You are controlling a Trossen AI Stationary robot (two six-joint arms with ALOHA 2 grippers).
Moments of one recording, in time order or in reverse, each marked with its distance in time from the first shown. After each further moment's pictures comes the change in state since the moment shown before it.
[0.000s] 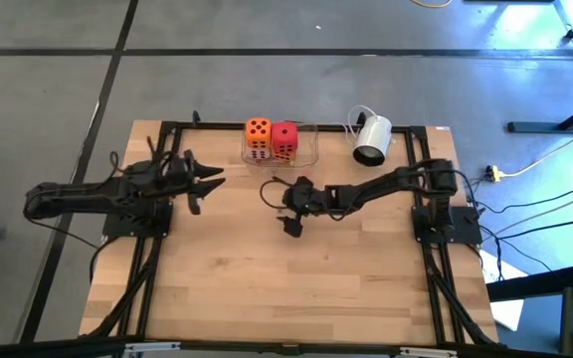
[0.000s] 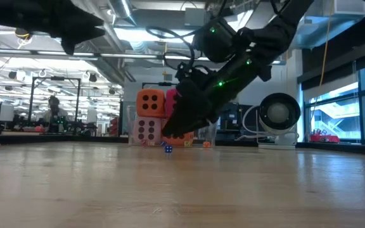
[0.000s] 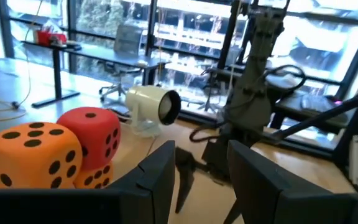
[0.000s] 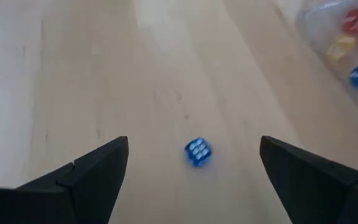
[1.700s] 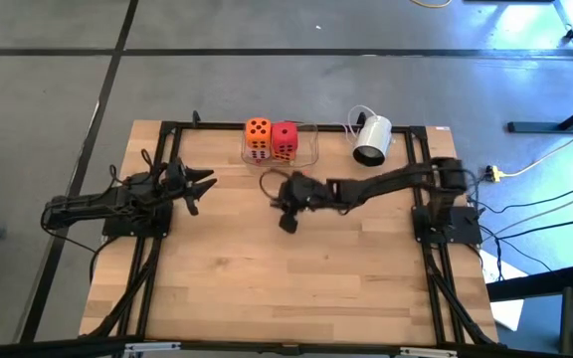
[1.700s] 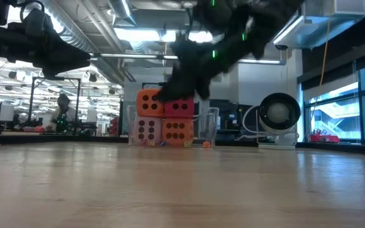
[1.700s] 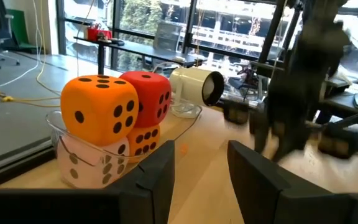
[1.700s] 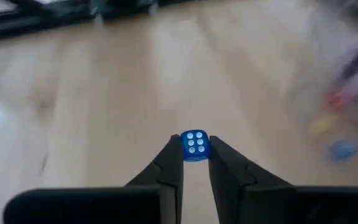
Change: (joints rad) left arm 0.000 -0.357 -0.221 -0.186 -0.161 -0.014; right arm -0.001 -0.060 0.063 -0.001 -0.055 0.039
